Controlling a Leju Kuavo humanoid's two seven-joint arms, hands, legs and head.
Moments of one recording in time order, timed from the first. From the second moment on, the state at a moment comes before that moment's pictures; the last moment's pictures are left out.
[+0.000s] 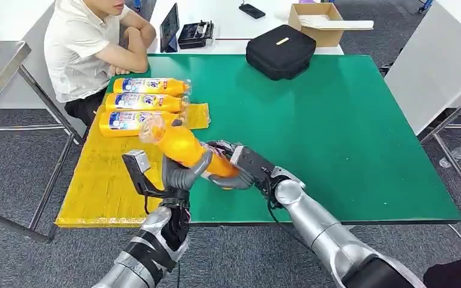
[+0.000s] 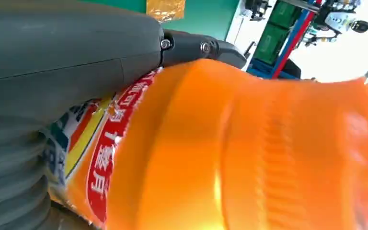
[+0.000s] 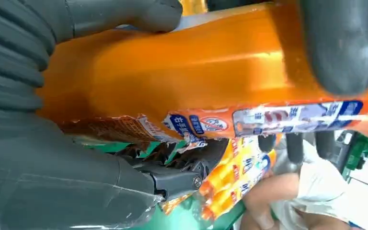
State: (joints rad) left arm -0.47 -0.35 -0.48 -0.82 0.57 0.17 -0.58; right arm -0.56 -0.07 0.73 -0.95 0.13 0.39 -0.45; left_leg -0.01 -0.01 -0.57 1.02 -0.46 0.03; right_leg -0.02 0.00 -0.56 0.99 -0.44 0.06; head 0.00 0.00
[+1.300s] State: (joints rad) left arm -0.47 -0.34 -0.36 -0.82 0.63 0.10 -0.49; right arm -0.48 -0.03 0.75 -0.96 0.18 0.22 -0.48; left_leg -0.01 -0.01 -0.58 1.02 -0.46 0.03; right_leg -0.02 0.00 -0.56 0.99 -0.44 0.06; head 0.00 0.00
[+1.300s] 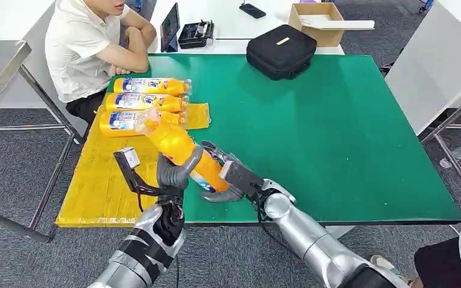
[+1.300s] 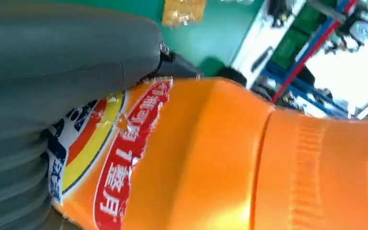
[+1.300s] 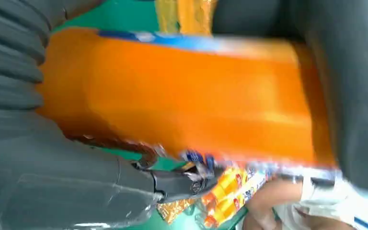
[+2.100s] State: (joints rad) left arm -0.55 -0.11 -0.21 -0.82 -0.47 0.51 -0.32; right arm -0.28 -0.05 0.55 -1.11 0.43 0.12 -0.60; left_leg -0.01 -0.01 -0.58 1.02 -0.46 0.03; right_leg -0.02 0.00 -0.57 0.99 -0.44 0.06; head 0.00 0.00
